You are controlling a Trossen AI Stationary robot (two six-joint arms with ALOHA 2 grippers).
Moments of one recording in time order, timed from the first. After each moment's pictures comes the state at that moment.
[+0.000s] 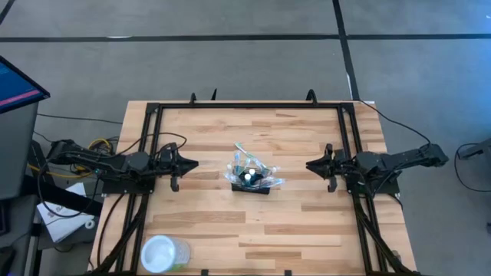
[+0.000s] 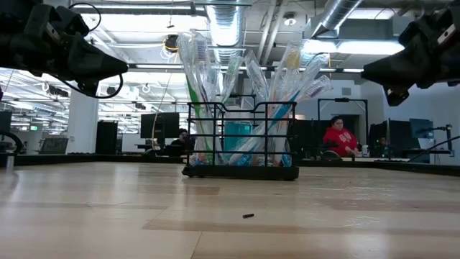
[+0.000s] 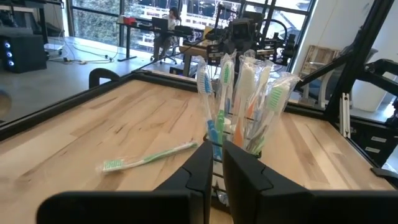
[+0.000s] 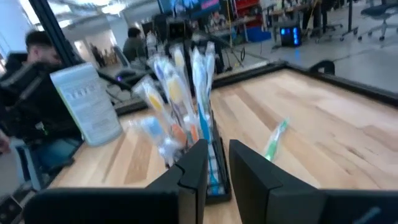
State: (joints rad) left arm -0.18 0.33 0.01 0.28 -0.37 -0.19; right arm 0.22 0.12 0.01 0.06 0.32 0.27
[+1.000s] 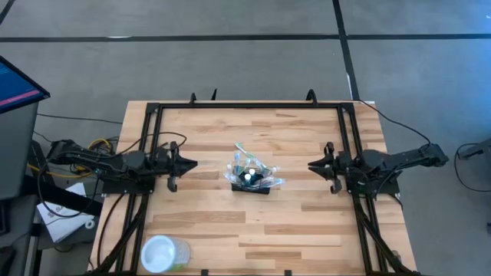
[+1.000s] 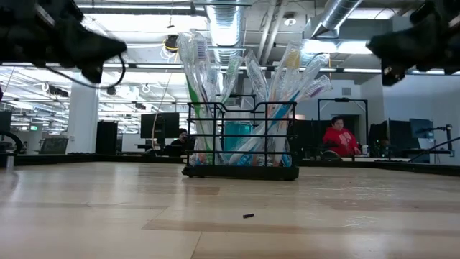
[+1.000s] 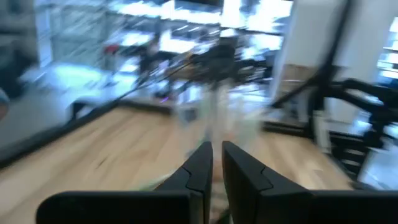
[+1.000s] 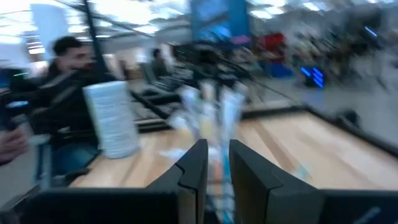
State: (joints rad) left arm -0.18 0.33 0.01 0.39 -0.30 -0.13; right arm 0.22 0.12 0.01 0.19 0.23 0.12
